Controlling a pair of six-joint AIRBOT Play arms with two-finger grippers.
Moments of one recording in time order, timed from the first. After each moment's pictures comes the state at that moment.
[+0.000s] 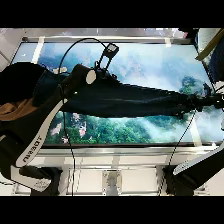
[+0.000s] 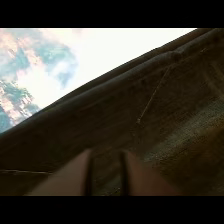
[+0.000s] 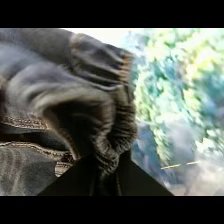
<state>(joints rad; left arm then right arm) -0.59 -1.61 1.63 1.48 -0.78 -1.38 -0.69 -1.97 1.58 -0.93 1.42 1.09</state>
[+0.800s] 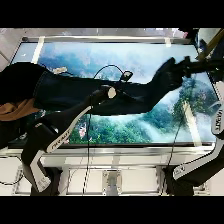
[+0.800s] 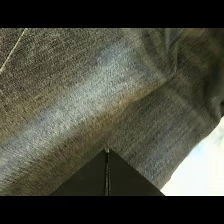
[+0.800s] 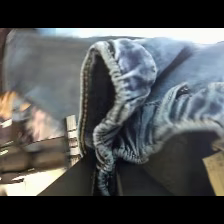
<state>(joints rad) -0.69 -1.88 1.63 1.14 -0.65 -1.38 -0.35 -1.77 1.87 -0.58 1.57 1.31</state>
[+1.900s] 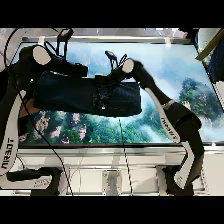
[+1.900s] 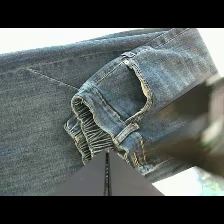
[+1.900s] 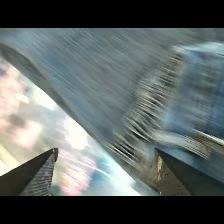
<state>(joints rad) -0.26 -1.43 1.63 1.25 -1.14 -1.42 0.45 -1.91 2.04 -1.10 1.25 1.64</state>
